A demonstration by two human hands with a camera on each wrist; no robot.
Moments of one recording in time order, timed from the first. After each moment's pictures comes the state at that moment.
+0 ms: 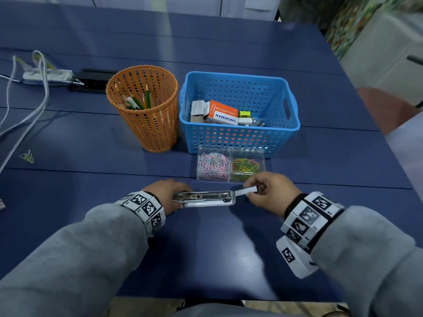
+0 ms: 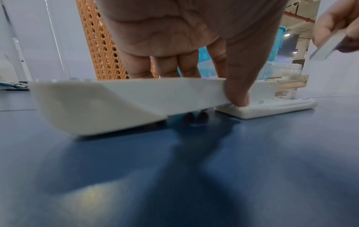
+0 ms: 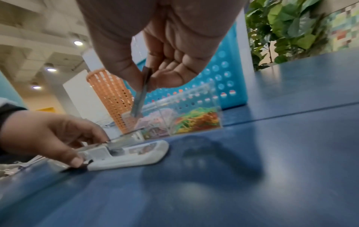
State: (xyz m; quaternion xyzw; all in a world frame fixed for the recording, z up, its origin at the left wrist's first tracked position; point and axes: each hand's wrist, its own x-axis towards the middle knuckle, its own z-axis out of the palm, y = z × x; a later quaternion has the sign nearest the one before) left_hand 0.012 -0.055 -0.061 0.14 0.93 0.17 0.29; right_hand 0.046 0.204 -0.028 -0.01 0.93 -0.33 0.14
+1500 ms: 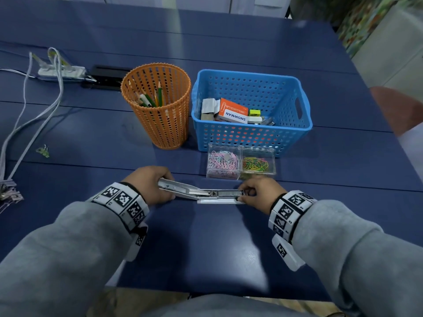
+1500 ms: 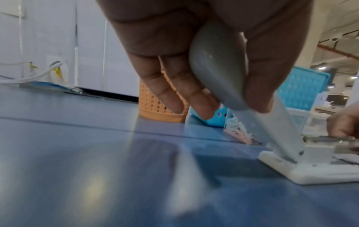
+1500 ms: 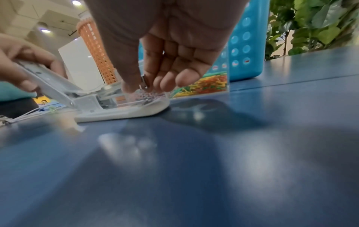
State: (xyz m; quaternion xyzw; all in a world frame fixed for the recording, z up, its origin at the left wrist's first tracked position) left_hand 0.015 -0.098 -0.031 0.05 0.95 0.24 0.21; right_hand 0.032 0.175 -0.048 -0.06 0.95 -0.22 0.23
